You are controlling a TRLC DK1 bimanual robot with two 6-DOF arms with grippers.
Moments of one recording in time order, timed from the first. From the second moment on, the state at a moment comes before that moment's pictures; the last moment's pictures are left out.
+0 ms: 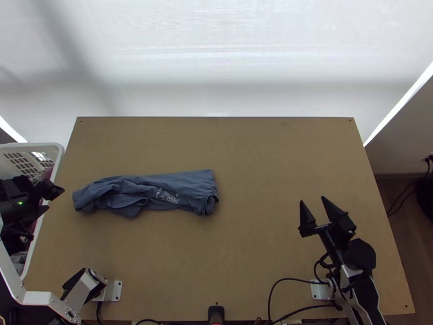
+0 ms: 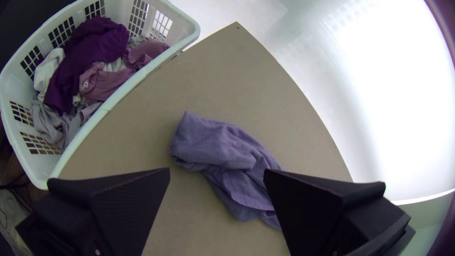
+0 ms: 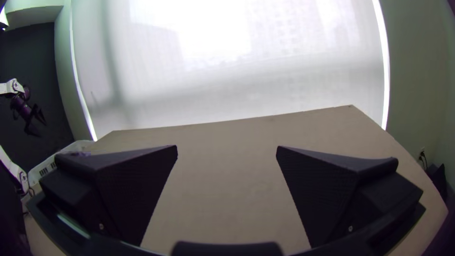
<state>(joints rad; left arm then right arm) 0.79 1.05 1.13 -1.14 0.42 -0.09 0.29 0.05 0.05 -0.04 -0.01 0.23</state>
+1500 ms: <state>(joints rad) 0.66 0.84 0.98 -1.03 0.42 -0.23 0.65 1.96 1.39 -0.34 -0.39 0.87</state>
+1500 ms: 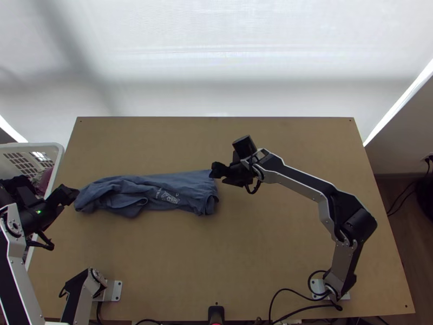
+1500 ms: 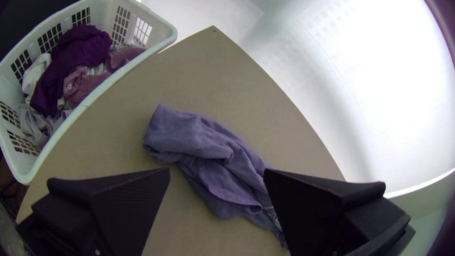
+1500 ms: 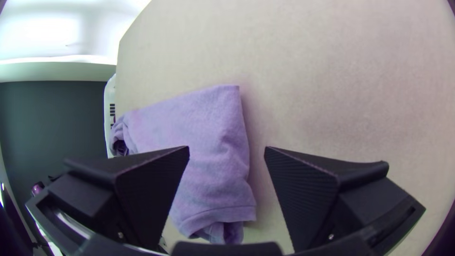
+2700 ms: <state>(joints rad) 0.60 0.85 0.84 -1.02 0.24 -0.10 0.70 1.95 1.41 -0.34 -0.32 0.94</state>
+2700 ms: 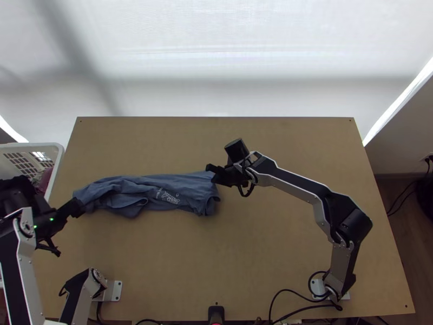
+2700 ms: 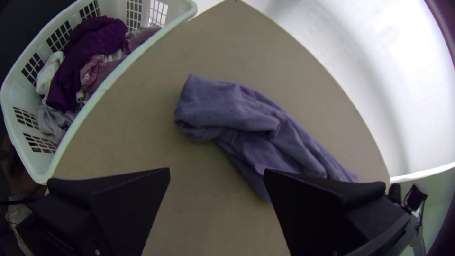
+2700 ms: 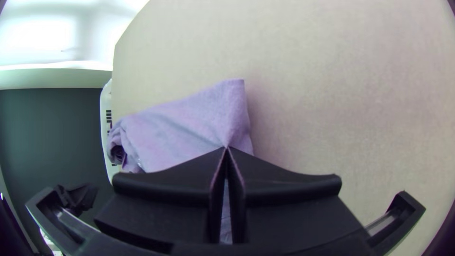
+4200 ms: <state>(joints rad) 0.37 1.25 1.45 -0.68 0.02 -0.22 0.70 1.48 1.34 -0.11 -0.01 0.75</state>
